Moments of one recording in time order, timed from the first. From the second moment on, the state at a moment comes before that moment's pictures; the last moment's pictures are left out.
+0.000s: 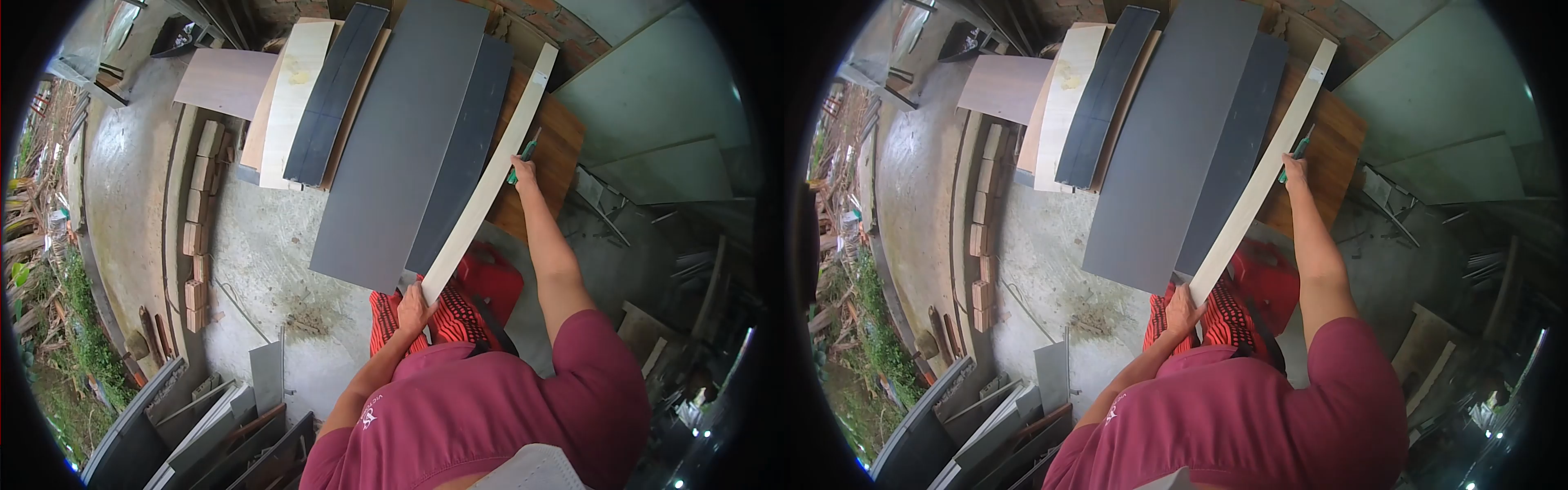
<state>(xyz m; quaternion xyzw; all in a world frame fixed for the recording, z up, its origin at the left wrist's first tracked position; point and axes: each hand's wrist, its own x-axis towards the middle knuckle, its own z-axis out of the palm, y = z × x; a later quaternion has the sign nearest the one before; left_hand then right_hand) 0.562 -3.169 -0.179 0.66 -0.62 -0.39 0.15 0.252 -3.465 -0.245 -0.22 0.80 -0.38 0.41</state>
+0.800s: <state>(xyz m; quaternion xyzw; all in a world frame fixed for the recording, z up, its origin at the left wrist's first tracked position) 0.534 -3.157 -0.206 0.55 -0.62 -0.56 0.11 0.283 -3.455 -0.255 -0.30 0.76 -0.41 0.40</state>
